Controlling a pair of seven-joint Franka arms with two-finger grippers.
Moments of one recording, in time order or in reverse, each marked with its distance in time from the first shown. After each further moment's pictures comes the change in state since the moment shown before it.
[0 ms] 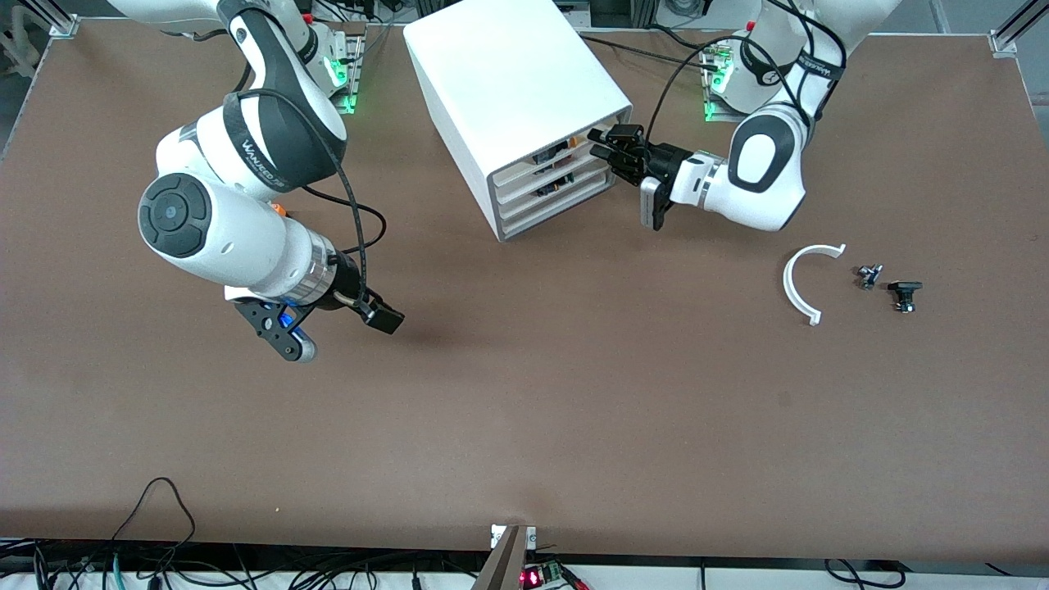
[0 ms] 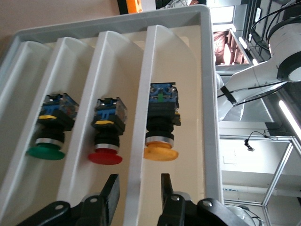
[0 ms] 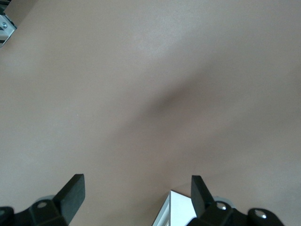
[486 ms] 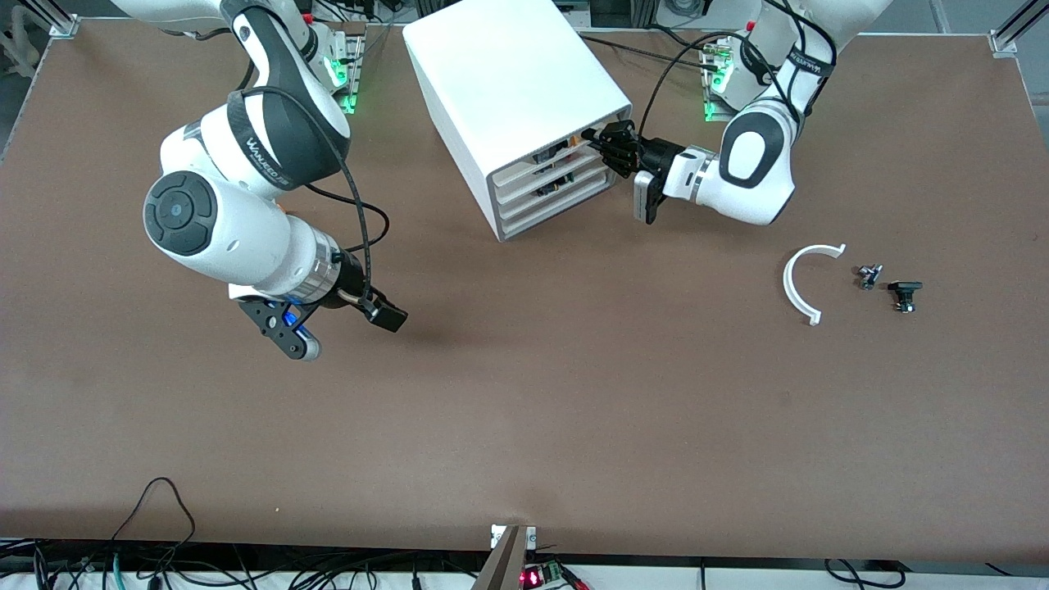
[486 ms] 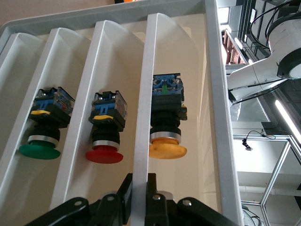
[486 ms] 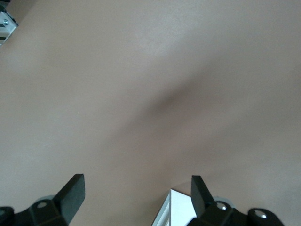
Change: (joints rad) left arm 0.002 0.007 -0.015 -0.025 -0.018 0.017 0.042; right arm 0.005 0.000 0.000 0.012 0.000 -0.001 0.000
